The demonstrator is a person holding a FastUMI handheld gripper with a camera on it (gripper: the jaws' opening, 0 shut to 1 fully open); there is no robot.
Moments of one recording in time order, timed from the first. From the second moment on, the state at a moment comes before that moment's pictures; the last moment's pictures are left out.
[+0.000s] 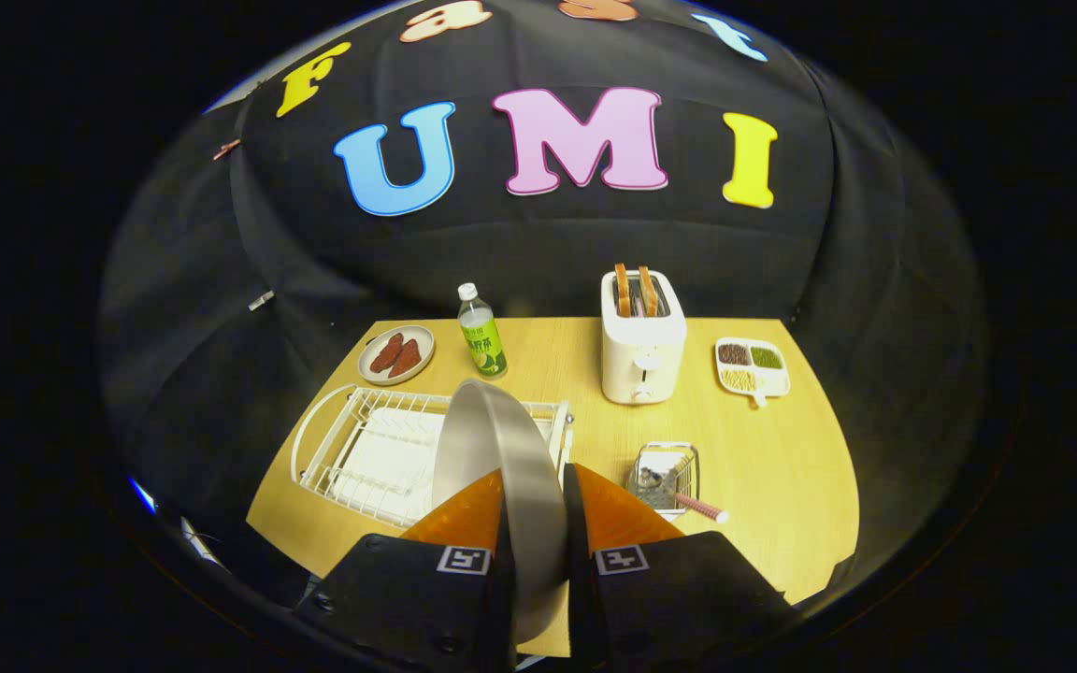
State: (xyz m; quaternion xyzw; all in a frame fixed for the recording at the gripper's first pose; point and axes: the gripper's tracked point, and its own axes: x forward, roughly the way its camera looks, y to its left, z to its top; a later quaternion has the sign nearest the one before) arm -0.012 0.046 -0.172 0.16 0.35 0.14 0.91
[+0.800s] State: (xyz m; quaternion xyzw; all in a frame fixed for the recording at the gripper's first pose) arm -0.124 -0.008 -0.351 0.31 0.49 0.11 0.81
